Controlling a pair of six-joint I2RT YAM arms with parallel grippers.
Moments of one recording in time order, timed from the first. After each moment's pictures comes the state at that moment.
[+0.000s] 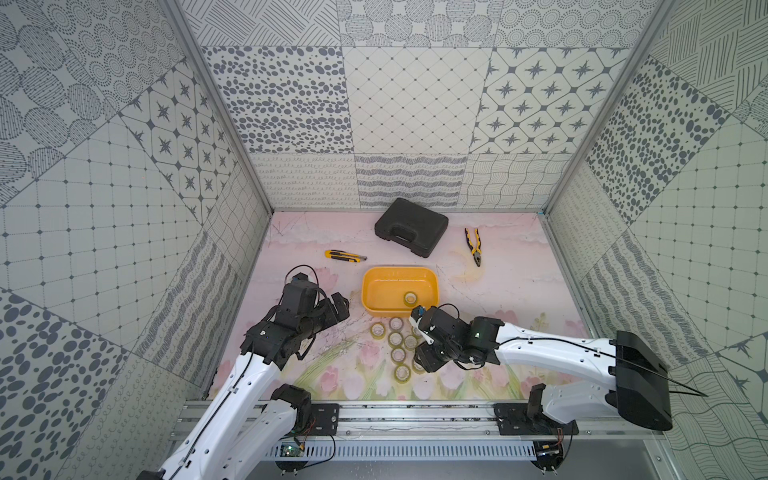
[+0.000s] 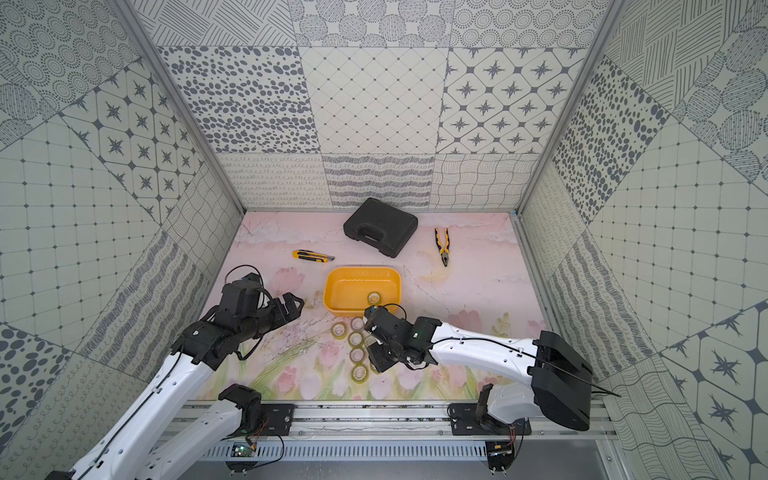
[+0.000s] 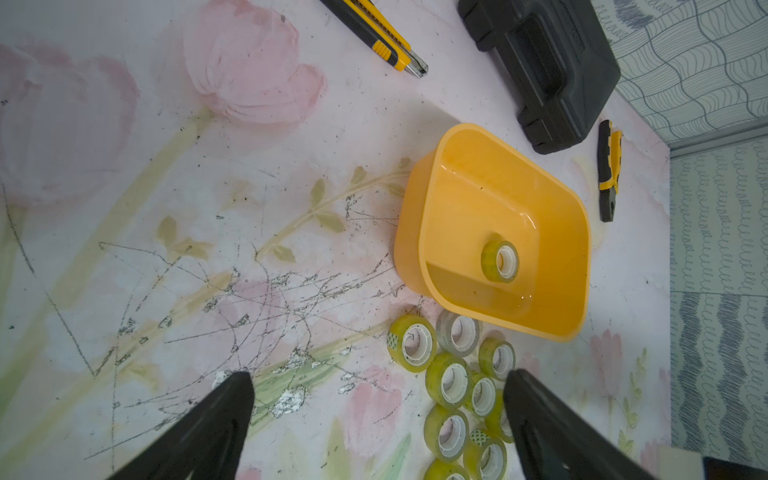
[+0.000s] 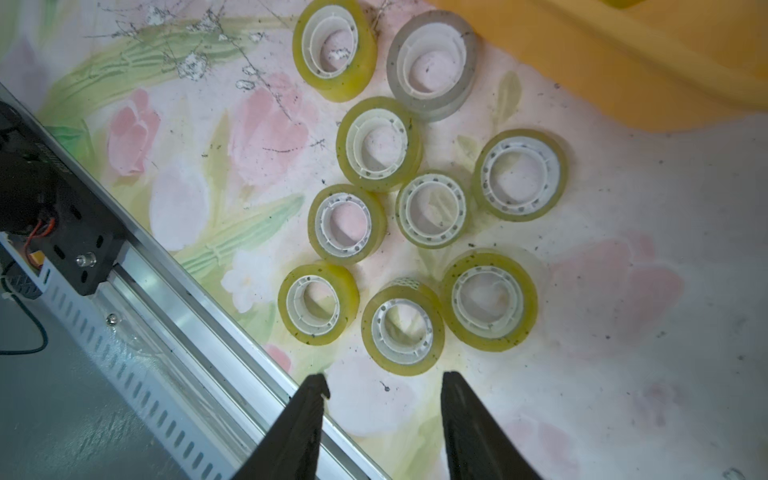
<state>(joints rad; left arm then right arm) -0.26 0.79 0.76 -0.79 0.04 -0.70 1.12 1.38 0.86 -0.58 -0.01 0.53</state>
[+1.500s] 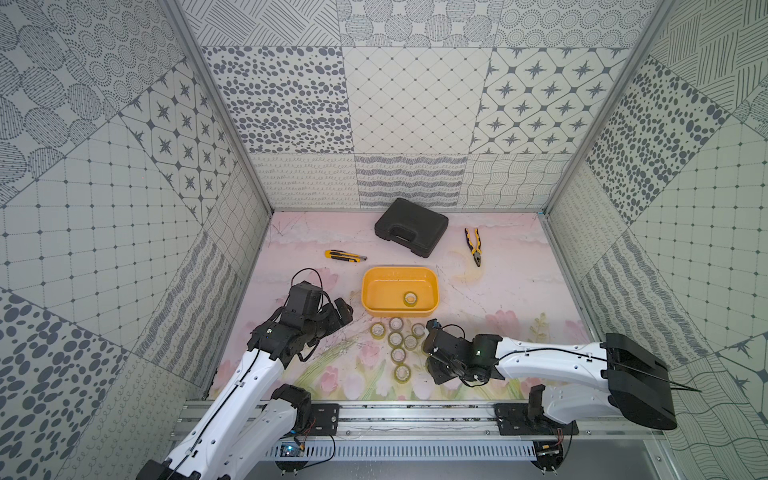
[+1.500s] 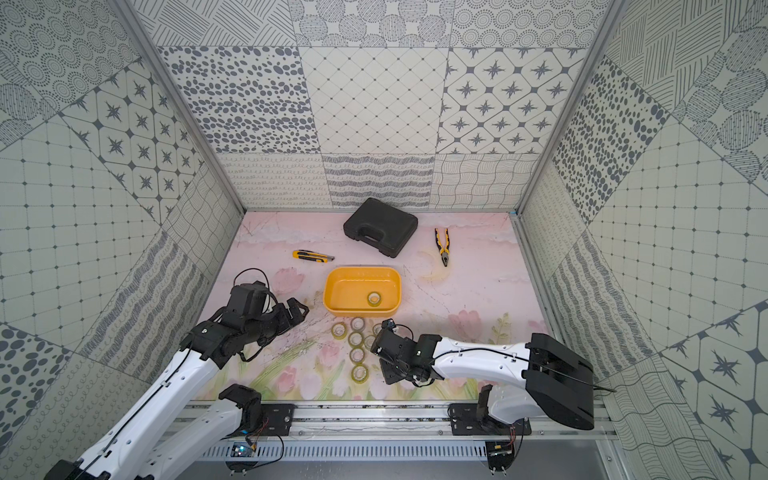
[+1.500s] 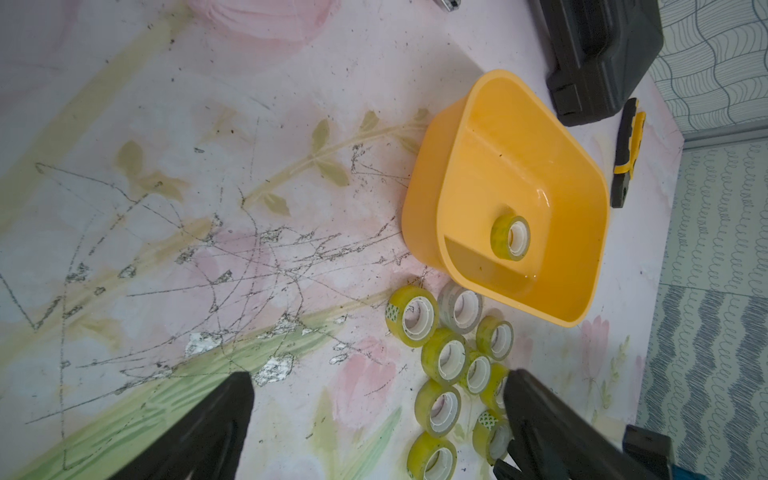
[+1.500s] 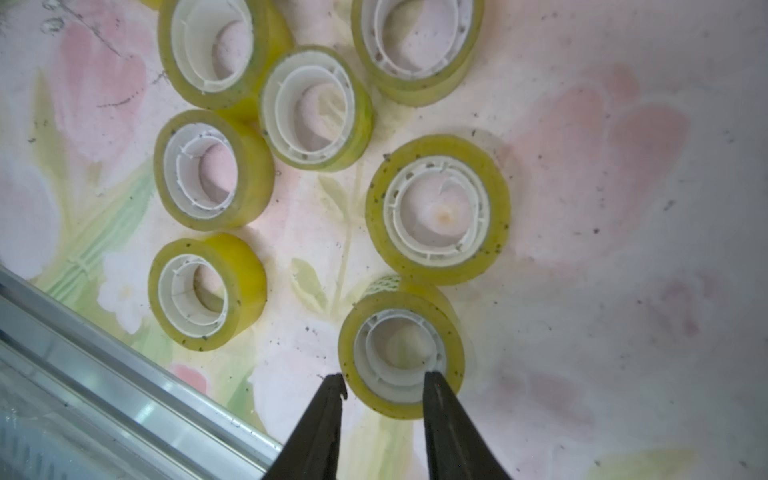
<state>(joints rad) -0.26 0.81 0.70 -0.78 0.11 -0.79 1.19 1.34 0.68 -0.53 0.10 0.77</state>
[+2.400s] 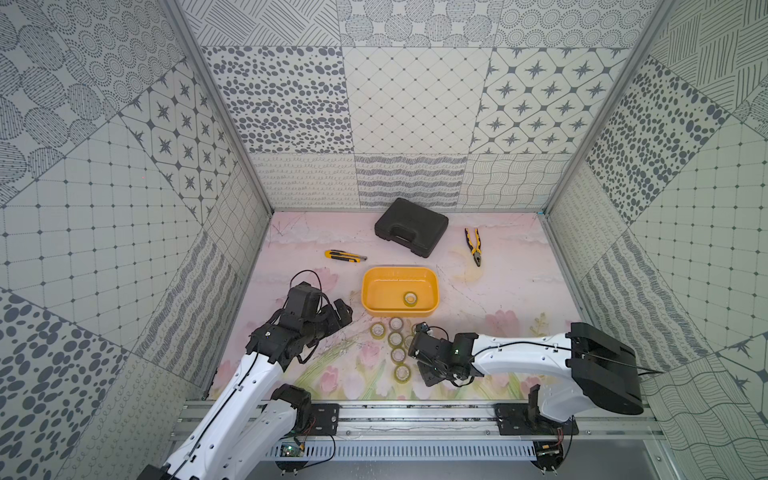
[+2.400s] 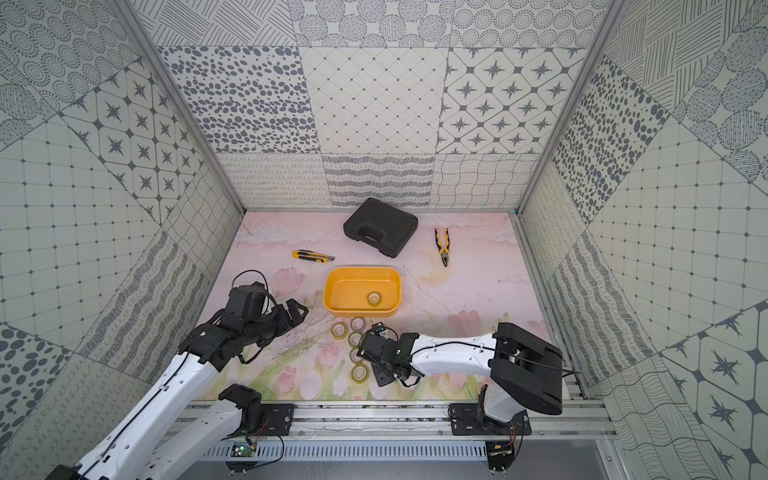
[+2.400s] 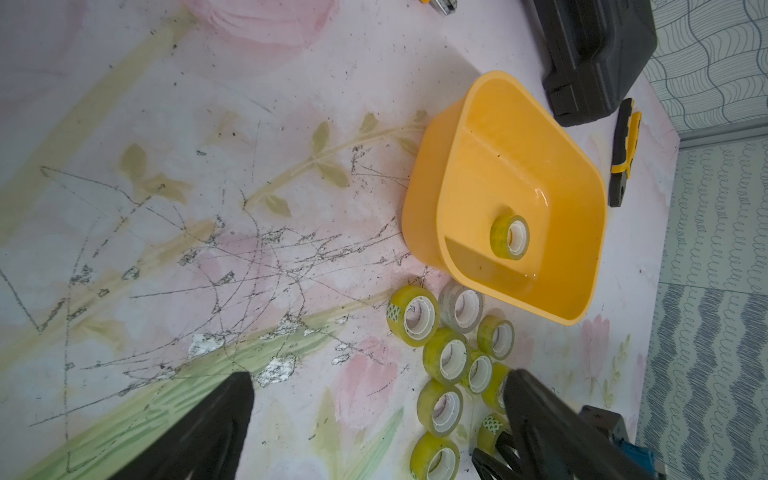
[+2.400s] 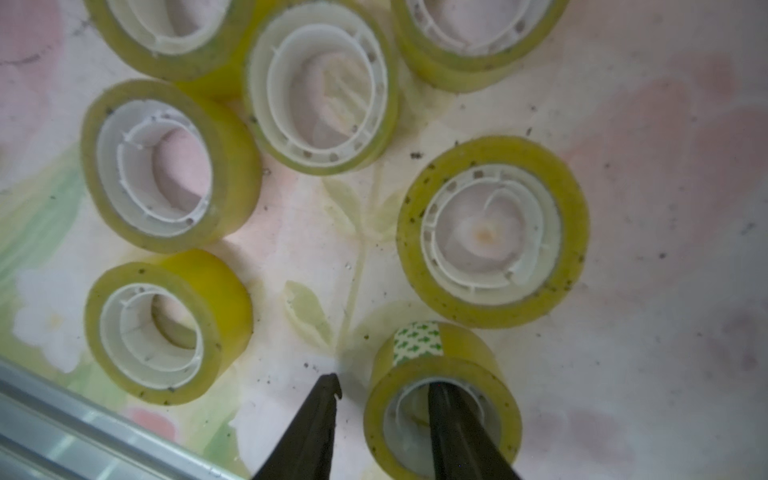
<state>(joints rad) -0.26 0.79 0.68 -0.78 0.10 -0.78 1.23 1.54 0.79 -0.57 0.14 0.78</state>
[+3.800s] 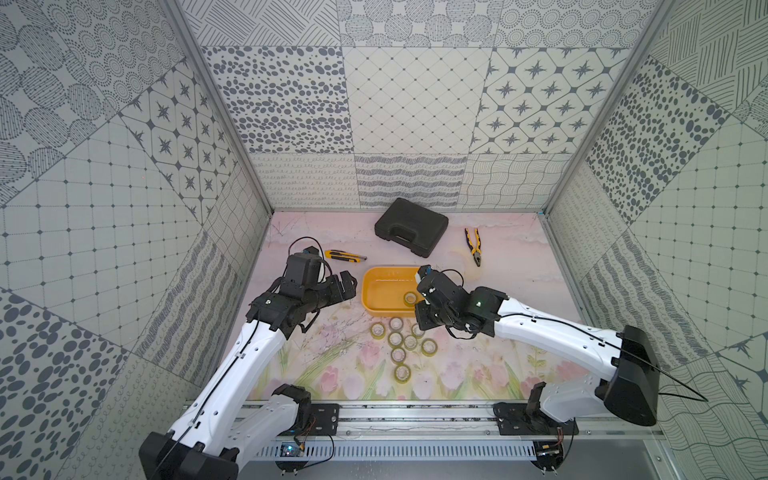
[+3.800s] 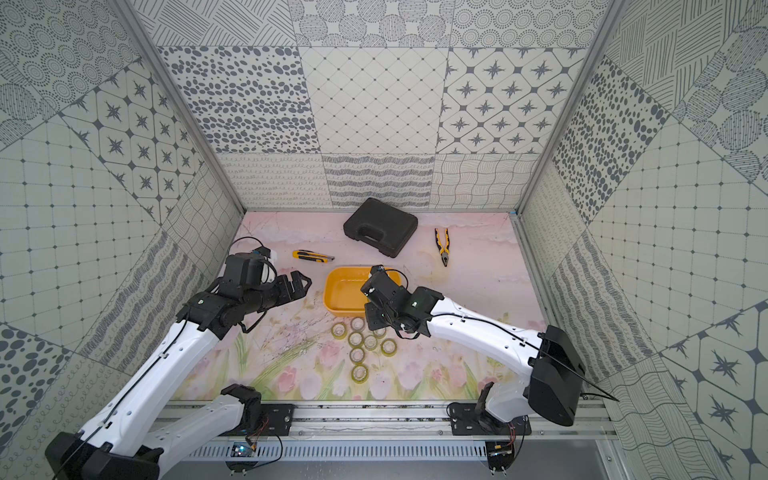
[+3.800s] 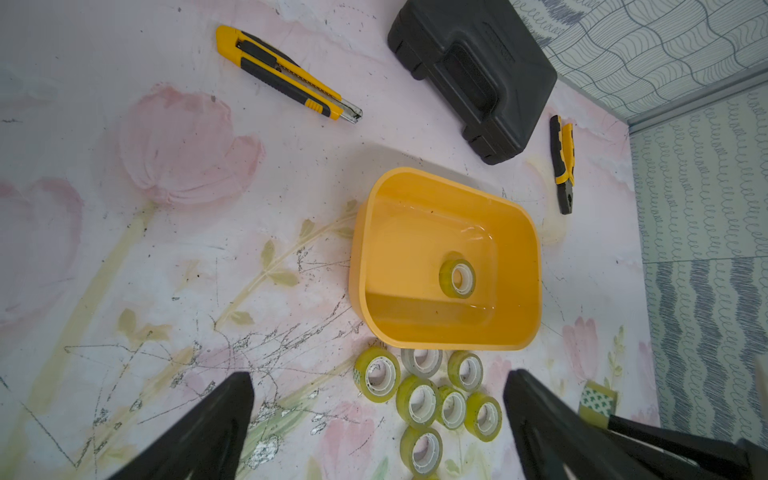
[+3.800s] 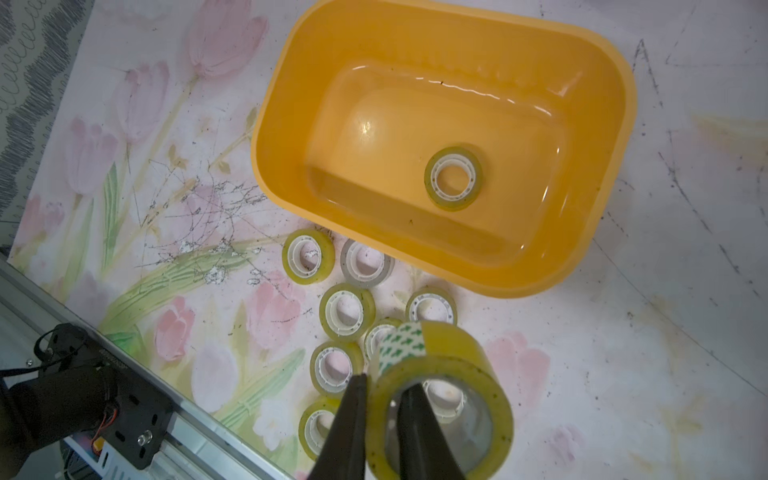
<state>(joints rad) -0.23 1.02 0.98 -0.76 0.11 -0.55 0.96 1.46 1.17 -0.67 0.12 0.59</state>
